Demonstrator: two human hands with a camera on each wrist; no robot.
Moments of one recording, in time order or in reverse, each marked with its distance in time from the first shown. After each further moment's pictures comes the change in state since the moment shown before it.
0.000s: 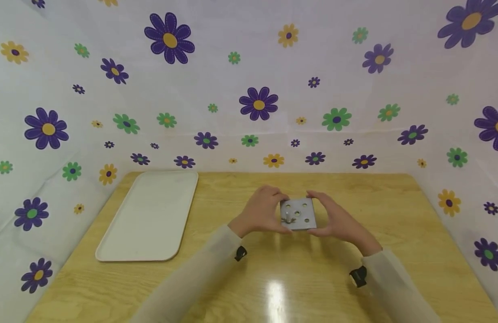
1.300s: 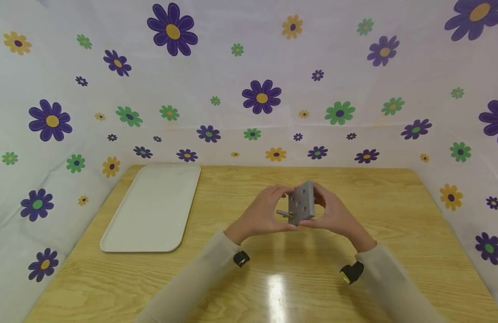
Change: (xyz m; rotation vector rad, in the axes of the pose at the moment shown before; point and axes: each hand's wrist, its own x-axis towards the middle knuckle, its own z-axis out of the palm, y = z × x) left_hand -0.033 0.016 -0.018 -0.370 0.093 0.055; right_hand 0.002 -0.040 -0.002 0.312 0.069 -0.110
